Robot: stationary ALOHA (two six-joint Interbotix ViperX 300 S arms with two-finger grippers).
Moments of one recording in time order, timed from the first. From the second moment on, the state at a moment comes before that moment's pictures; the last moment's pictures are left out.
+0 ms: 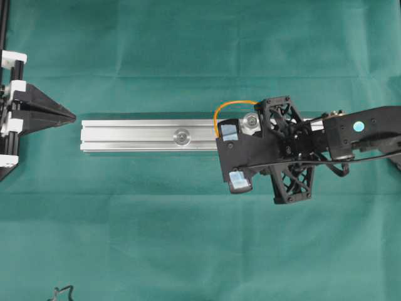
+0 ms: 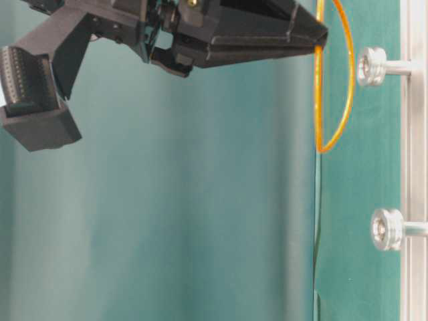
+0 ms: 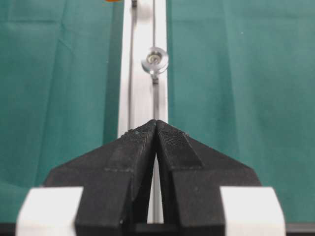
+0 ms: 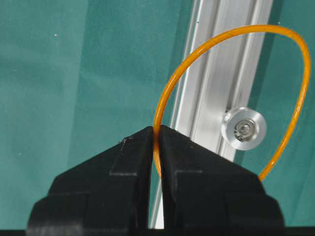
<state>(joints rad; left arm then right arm) -0.01 -0.96 1.02 0.03 0.43 -0.01 0.16 -0.07 0.39 -0.12 0.87 0.18</state>
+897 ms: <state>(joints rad) -0.02 -0.96 1.01 0.03 0.43 -0.01 0.25 -0.05 0.39 -0.10 0.85 0.25</state>
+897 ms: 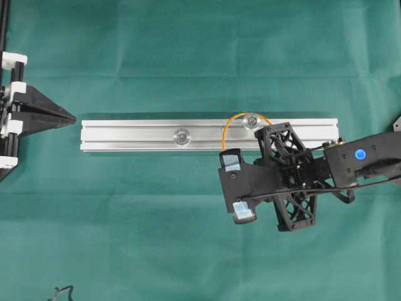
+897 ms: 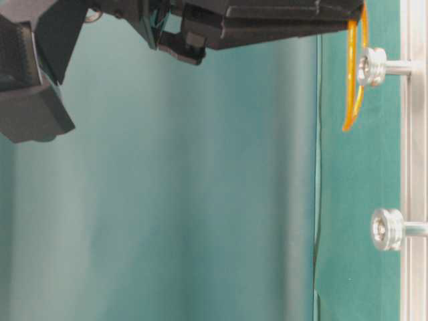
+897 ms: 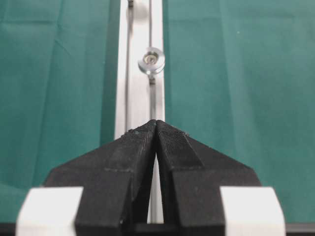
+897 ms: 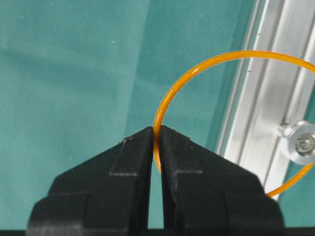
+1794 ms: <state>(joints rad) -0.02 -0.96 1.01 0.03 0.43 -0.01 0.31 -0.04 0.39 -0.07 0.85 0.26</state>
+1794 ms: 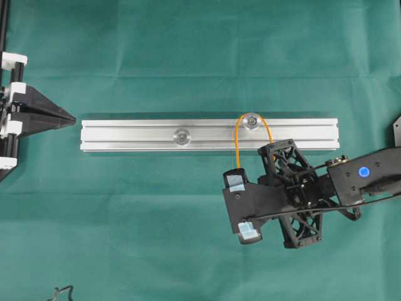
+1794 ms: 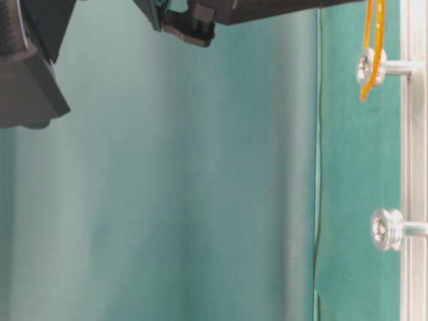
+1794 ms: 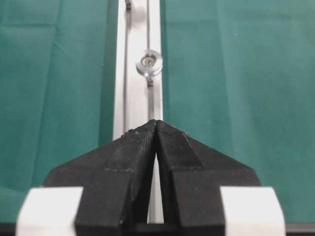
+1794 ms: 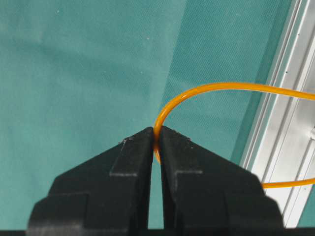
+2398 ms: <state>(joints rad) -0.02 -0.96 1.01 0.03 0.43 -0.01 0.31 -0.03 0.39 -0.07 0.85 0.34</state>
